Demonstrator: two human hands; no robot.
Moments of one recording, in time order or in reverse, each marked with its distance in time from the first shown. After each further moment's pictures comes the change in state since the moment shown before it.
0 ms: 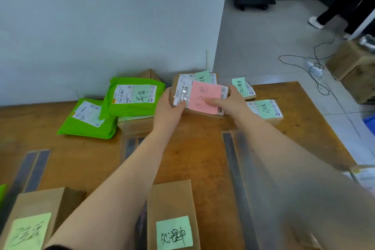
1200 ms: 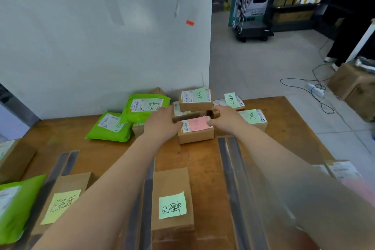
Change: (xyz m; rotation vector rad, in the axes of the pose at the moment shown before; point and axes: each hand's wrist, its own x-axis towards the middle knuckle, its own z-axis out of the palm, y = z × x) left_hand -0.088 0.040 -0.046 0.816 -0.099 0.132; right_hand -0.113 -0.027 -0.033 -0.661 -0.121 -0.193
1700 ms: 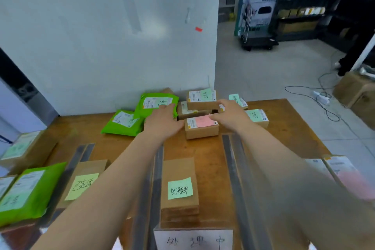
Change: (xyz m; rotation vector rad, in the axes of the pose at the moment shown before) left_hand -0.062 -0.006 -0.028 0.035 0.033 -0.008; right_hand -0.058 -0.022 -0.005 0.056 0.110 -0.046
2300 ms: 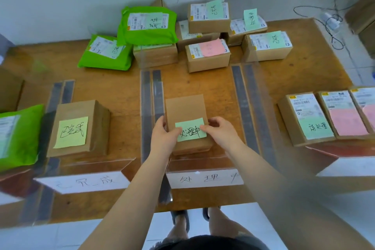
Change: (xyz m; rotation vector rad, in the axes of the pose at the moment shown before) left_hand -0.084 -0.085 0.149 -0.955 -0.200 -0.547; right_hand -0.085 0.060 0.183 0.521 -0.215 0.509
